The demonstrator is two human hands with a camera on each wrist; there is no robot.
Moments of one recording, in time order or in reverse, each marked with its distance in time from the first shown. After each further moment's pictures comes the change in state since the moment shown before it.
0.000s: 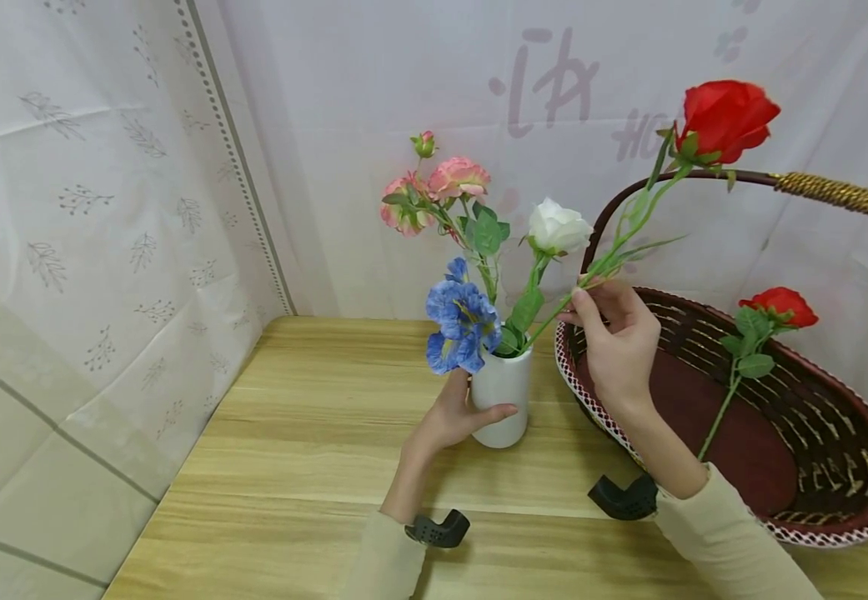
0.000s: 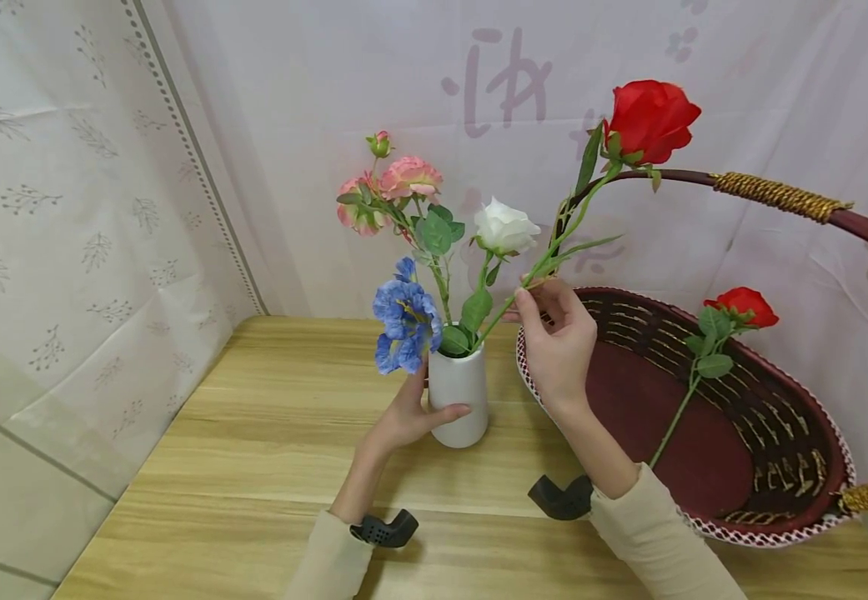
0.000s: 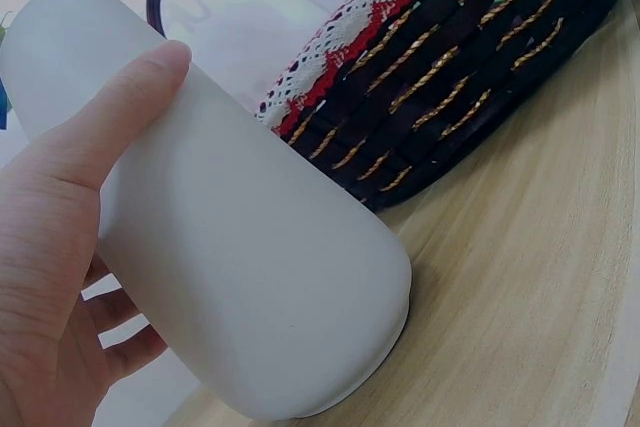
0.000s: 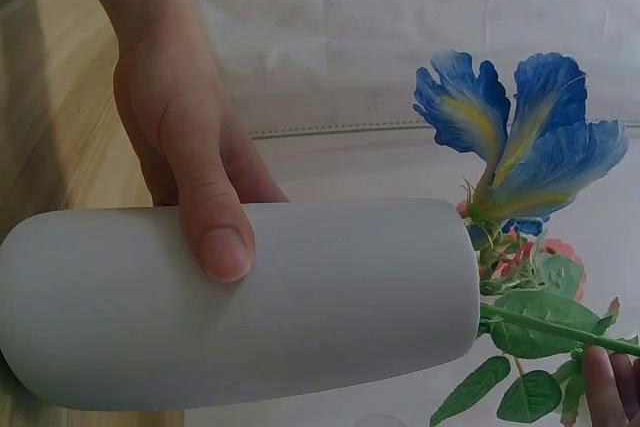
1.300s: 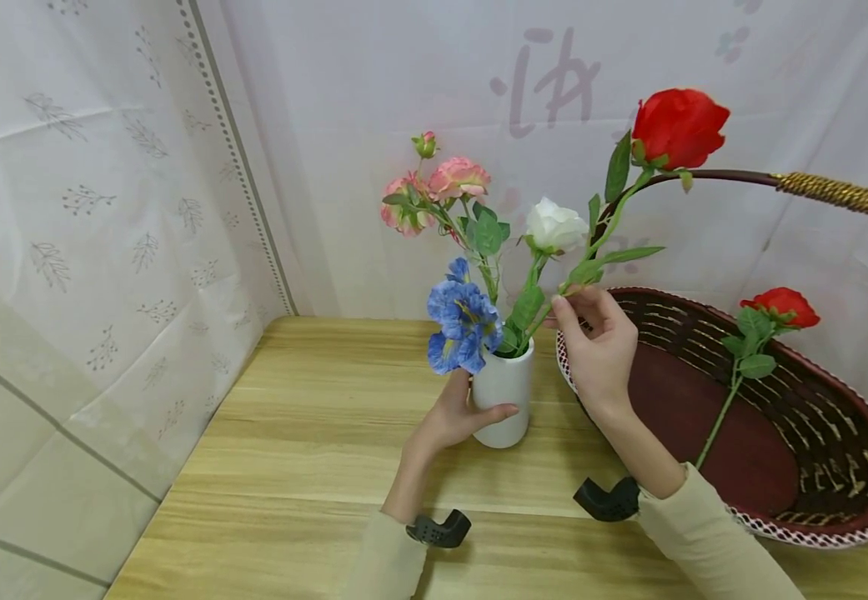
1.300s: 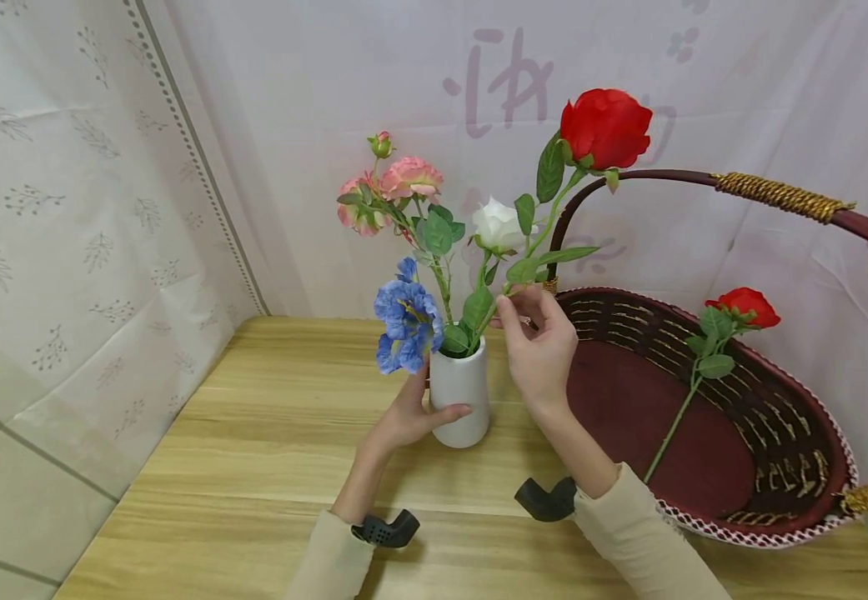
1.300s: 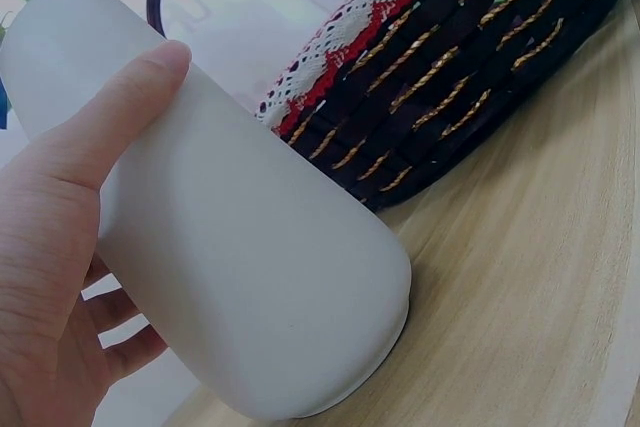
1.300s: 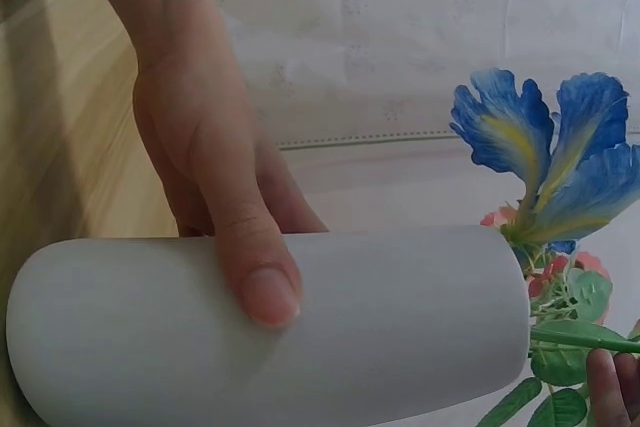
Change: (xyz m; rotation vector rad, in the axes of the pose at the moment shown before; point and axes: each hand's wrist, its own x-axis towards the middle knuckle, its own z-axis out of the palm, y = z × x) left_hand -0.001 0.004 0.000 0.013 0.005 -0.039; right_hand -0.008 0.014 0.011 -0.088 -0.015 -0.051
